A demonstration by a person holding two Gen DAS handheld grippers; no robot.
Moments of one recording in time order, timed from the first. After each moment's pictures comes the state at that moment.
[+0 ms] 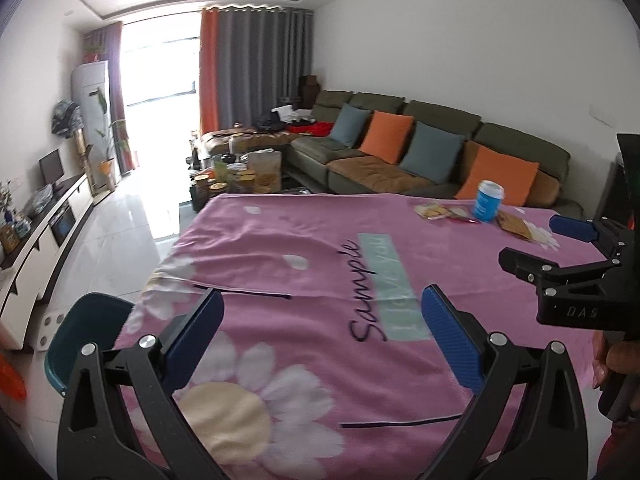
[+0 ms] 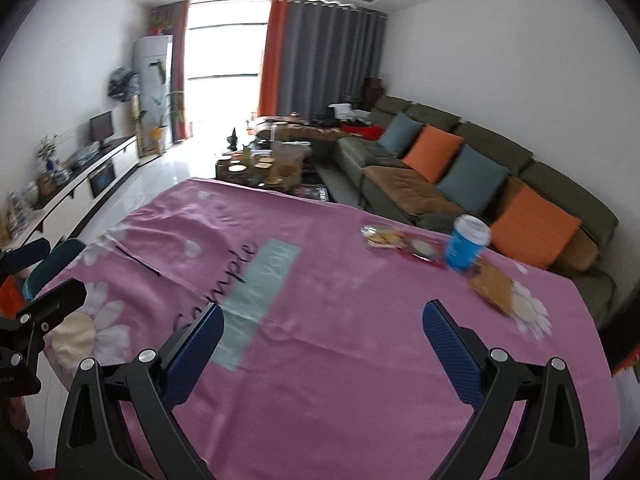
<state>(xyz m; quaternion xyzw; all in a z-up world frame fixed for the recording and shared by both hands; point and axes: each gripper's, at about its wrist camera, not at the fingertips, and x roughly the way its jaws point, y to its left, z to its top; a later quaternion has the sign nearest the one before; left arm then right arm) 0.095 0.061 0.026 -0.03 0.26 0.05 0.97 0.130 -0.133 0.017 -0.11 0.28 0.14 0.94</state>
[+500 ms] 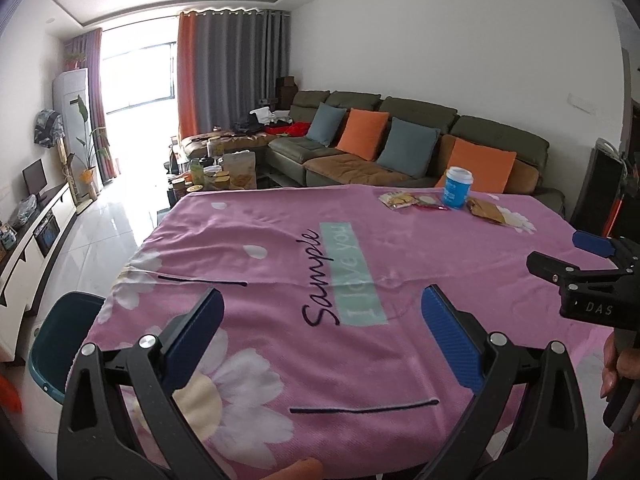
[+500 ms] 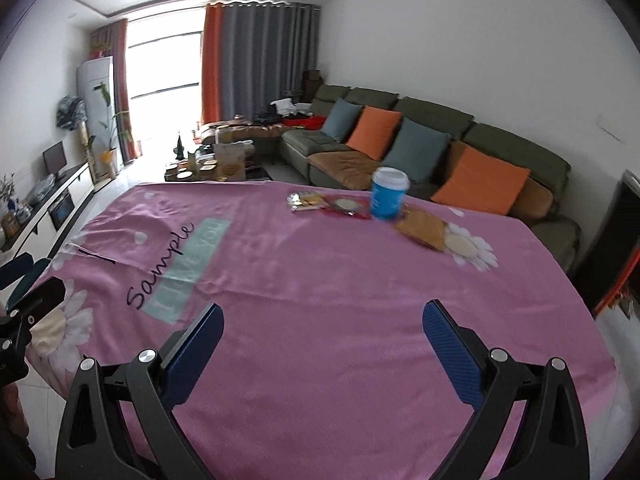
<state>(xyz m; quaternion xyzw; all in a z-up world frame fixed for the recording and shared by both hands) 0.082 0.029 0.012 -0.02 0.25 0.02 0.97 0.093 -0.203 0.001 -0.05 0.29 0.05 0.95</state>
